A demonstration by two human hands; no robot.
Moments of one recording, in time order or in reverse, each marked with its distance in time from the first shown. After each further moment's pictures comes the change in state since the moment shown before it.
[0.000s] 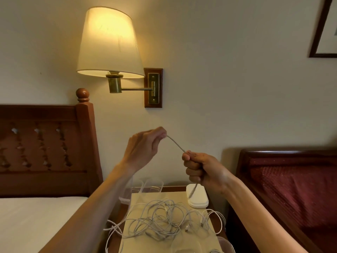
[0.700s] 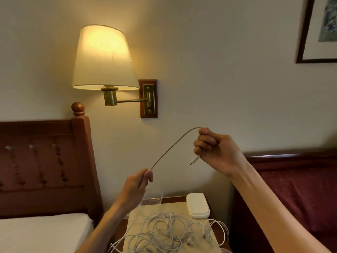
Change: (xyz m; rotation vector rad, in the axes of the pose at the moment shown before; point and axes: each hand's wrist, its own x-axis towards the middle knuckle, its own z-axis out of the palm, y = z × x) left_hand -0.074 -0.023 0.041 -0.554 -0.109 -0.381; right_hand -0.004 -0.068 0.001 0.357 0.094 -0.290
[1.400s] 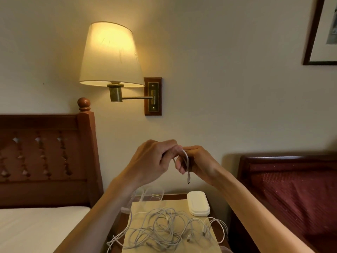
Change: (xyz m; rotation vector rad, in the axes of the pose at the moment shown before) left_hand 0.033 0.132 -0.031 0.304 -0.110 0.404; right_hand 0.003 0.046 0.009 -0.788 -0.132 0.047
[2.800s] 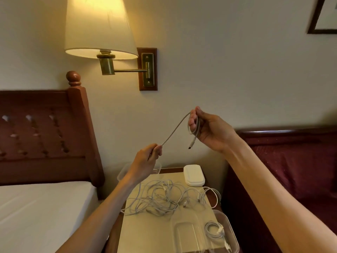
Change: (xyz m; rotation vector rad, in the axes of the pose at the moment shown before) left_hand -0.079 -0.070 0.097 -0.356 0.033 -0.496; right_hand -0.015 -0.006 -0.023 0.657 0.129 0.060
